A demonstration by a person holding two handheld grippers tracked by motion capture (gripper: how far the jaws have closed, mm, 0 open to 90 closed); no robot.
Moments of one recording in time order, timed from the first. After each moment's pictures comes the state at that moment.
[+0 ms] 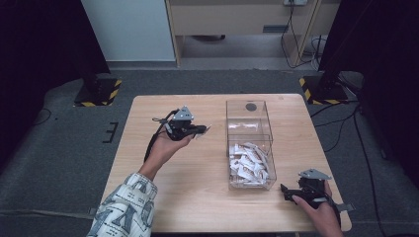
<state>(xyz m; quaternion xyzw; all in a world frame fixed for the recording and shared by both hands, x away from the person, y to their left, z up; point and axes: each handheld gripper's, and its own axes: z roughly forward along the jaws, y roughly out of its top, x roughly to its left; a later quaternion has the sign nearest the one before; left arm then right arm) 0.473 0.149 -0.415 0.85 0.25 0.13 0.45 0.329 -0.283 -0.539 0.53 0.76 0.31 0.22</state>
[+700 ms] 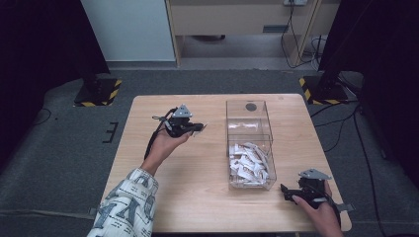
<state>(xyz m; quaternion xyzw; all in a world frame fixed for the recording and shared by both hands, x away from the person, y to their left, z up) 0.494 0.159 -0.431 0.85 0.27 0.14 0.44 0.329 -0.284 -0.539 0.53 0.76 0.31 0.22</state>
